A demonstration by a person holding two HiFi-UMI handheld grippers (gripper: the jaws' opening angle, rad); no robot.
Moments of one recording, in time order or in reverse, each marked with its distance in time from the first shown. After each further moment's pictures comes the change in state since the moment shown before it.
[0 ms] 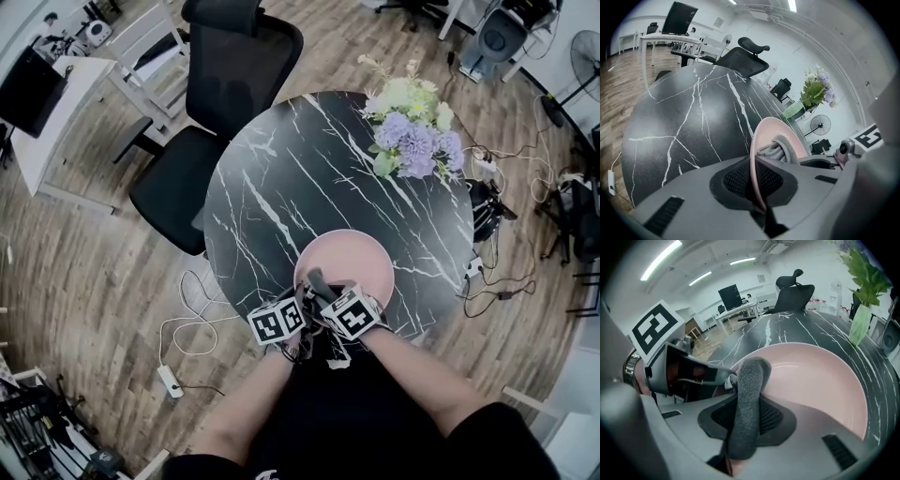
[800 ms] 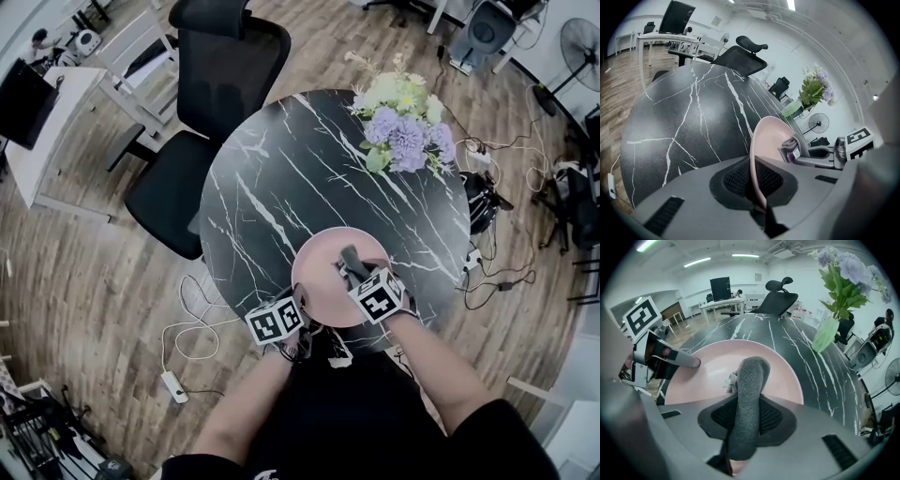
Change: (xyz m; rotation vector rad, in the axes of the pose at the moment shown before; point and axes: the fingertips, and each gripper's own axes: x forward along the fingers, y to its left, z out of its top) left arm 0.001 -0.002 0.000 0.017 0.016 -0.015; right arm -0.048 -0.094 -0.018 -0.046 0.053 -0.284
